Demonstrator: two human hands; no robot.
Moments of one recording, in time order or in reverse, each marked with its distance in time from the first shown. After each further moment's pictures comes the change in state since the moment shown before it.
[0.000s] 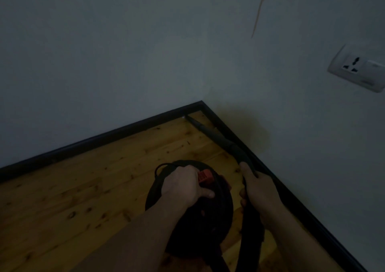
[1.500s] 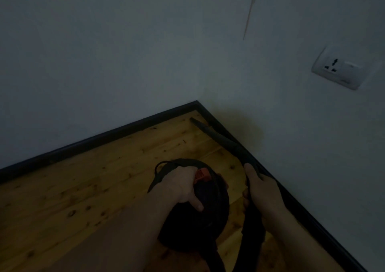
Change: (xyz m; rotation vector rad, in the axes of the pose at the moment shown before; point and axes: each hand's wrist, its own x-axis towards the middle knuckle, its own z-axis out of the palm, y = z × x) left_hand -0.011 -0.002 -0.010 0.164 -0.236 0.175; right_hand -0.032 0.003 -0.020 0.139 0.058 0.062
